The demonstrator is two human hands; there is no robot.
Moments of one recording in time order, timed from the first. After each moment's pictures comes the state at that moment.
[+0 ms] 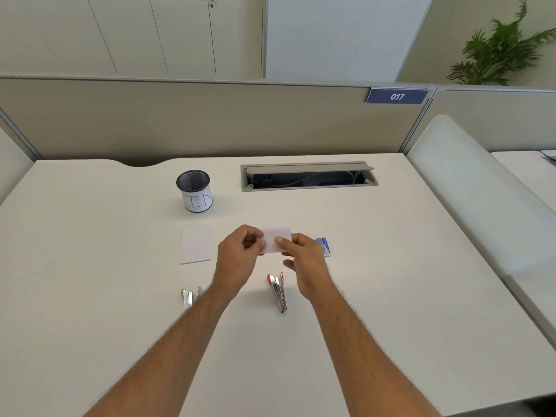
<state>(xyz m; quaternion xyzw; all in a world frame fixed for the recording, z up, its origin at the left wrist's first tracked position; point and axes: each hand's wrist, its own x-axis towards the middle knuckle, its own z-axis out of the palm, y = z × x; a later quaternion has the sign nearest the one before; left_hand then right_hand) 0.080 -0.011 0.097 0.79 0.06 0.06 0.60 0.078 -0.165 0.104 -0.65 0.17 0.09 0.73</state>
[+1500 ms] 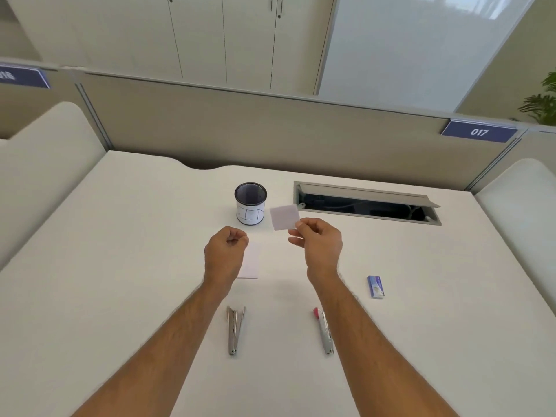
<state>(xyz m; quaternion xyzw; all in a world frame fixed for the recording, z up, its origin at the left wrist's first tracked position) 0.119 0.111 0.097 0.74 0.25 0.11 0.62 0.165 -0.063 0.123 -0.70 0.13 -0.04 0.70</state>
